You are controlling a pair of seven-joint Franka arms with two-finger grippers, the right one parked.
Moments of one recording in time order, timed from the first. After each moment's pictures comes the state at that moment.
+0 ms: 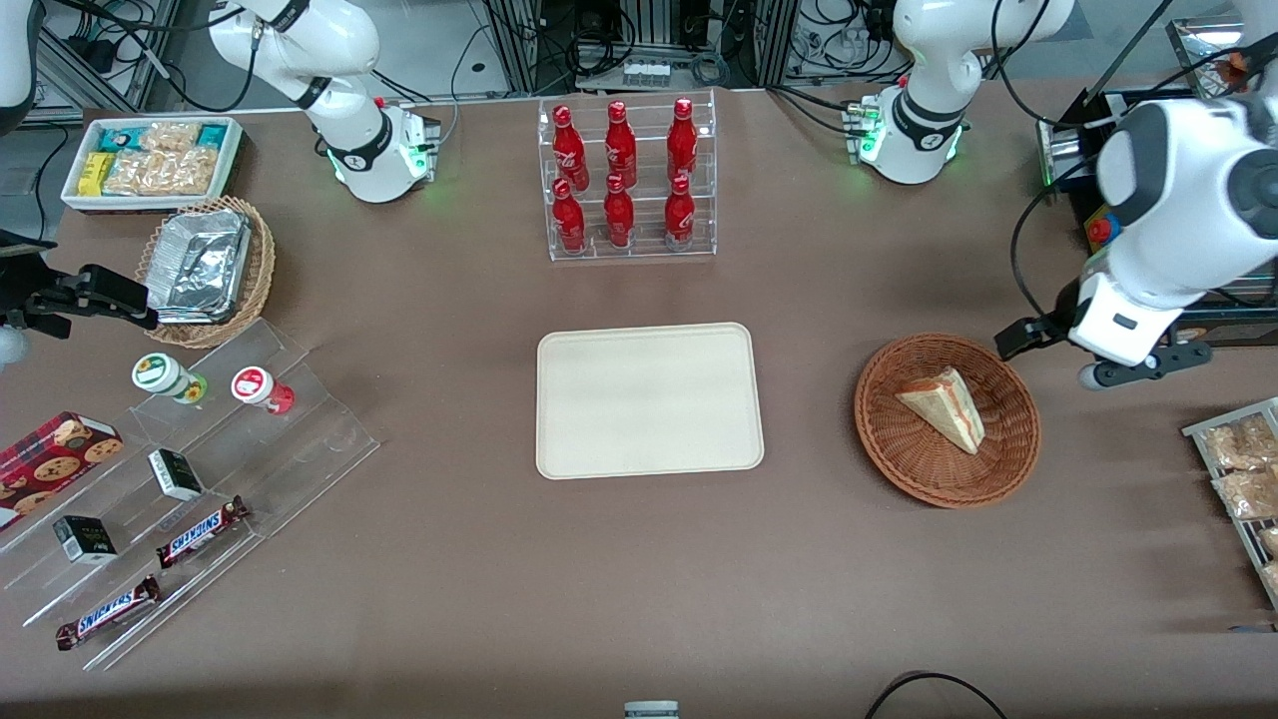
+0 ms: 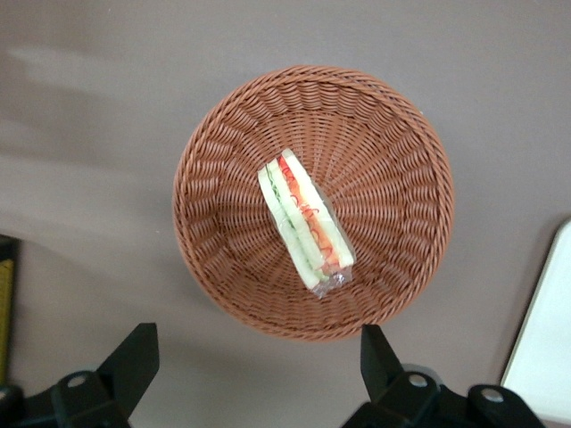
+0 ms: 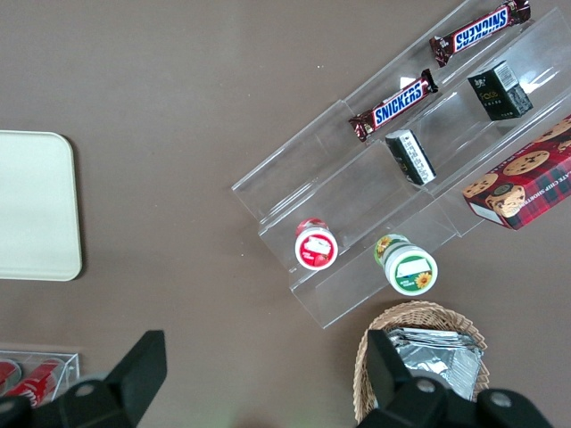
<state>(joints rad) 0.05 -0.03 -0.09 -2.10 0.02 2.04 -0.35</state>
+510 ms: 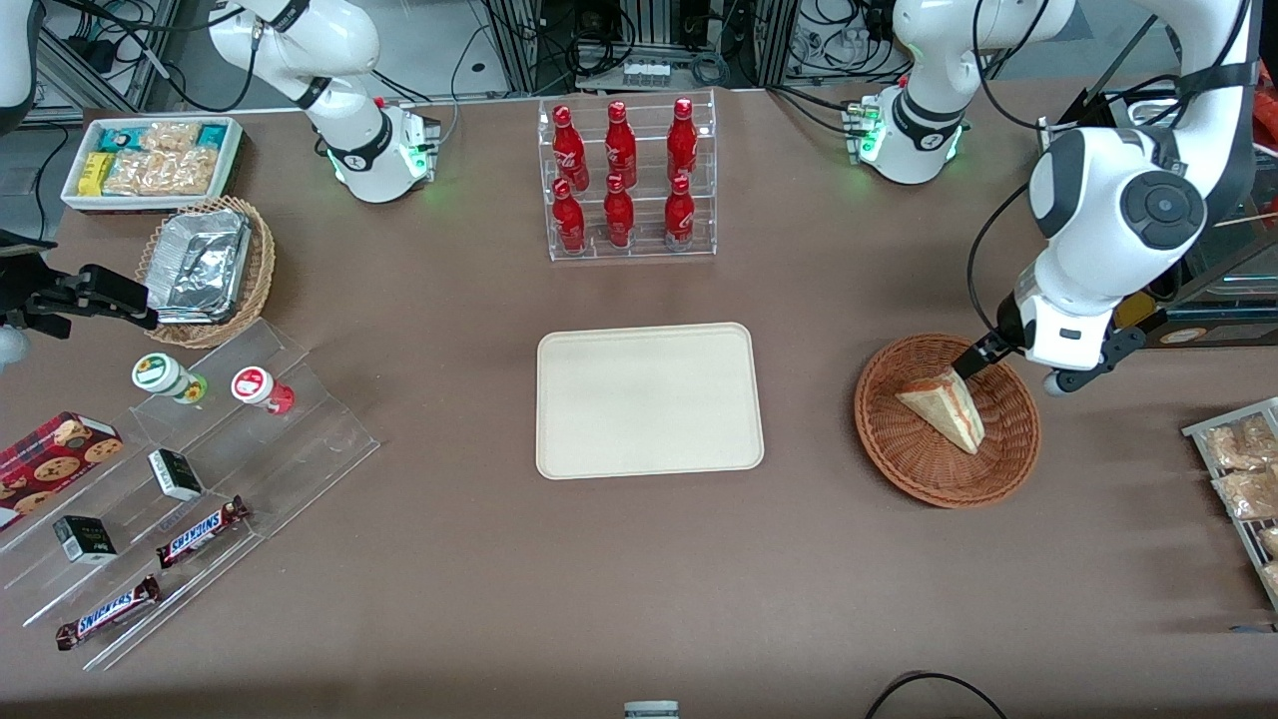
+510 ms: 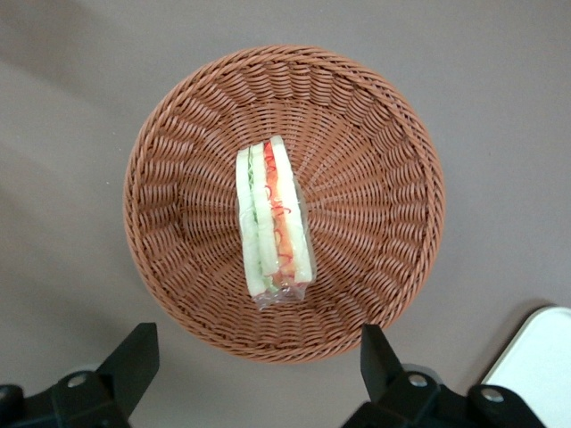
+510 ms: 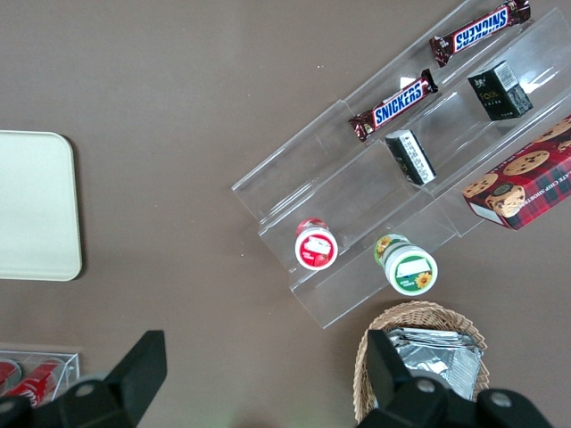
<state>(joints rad) 0.00 -0.01 -0.11 -2.20 0.02 2.19 -0.71</state>
